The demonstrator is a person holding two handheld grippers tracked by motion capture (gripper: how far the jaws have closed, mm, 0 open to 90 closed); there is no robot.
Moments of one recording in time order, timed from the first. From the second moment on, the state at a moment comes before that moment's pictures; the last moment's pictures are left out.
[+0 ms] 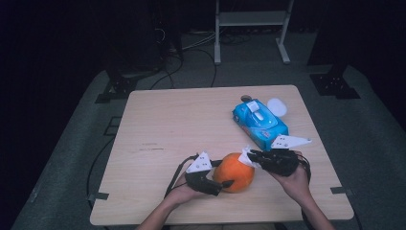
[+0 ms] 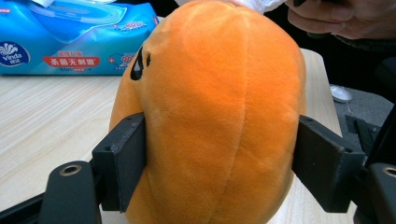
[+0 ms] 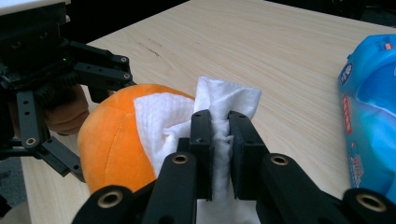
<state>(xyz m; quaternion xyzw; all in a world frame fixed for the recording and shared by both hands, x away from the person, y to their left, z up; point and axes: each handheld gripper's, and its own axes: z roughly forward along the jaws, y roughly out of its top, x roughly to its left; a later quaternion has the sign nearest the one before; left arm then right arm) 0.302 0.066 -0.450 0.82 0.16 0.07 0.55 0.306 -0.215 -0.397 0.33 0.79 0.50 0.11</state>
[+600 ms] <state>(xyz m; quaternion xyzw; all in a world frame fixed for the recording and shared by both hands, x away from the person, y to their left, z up) 0.308 0.070 -0.451 0.81 0.19 0.05 0.55 0.282 -0.199 -0.386 0.28 0.82 0.48 0.16</state>
